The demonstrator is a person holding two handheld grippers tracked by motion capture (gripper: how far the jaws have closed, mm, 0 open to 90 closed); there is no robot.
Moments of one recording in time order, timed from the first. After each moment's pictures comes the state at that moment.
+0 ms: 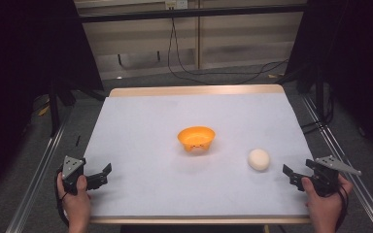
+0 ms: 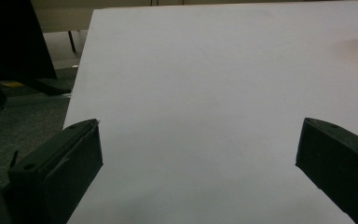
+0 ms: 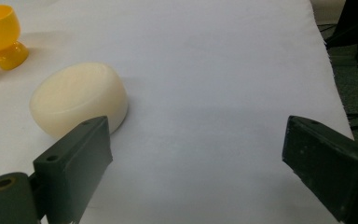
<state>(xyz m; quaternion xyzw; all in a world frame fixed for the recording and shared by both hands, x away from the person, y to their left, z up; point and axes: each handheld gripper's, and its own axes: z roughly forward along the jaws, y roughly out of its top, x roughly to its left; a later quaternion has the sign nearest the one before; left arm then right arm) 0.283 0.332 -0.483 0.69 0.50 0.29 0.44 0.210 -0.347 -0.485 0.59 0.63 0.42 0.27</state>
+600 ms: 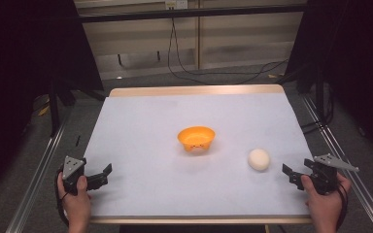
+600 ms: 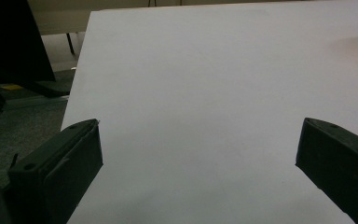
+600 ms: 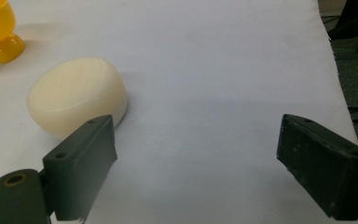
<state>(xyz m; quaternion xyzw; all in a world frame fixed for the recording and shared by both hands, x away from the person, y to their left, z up) 0.282 0.331 -0.483 0.69 0.49 0.29 0.44 0.214 -0.346 -0.482 0.60 0.64 0.40 0.26</state>
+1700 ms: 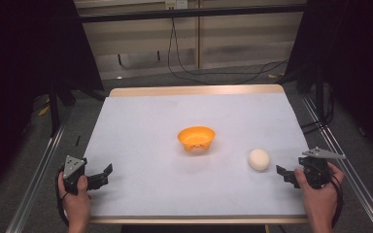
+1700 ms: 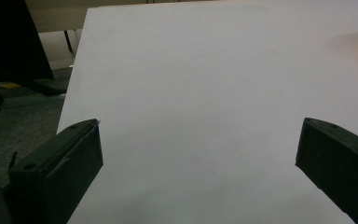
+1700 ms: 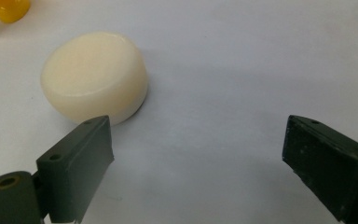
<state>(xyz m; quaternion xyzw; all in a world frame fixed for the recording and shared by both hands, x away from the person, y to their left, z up) 0.284 0.330 -0.483 0.70 0.49 0.29 0.44 0.231 -0.332 -0.470 0.58 0.70 0.35 0.22</state>
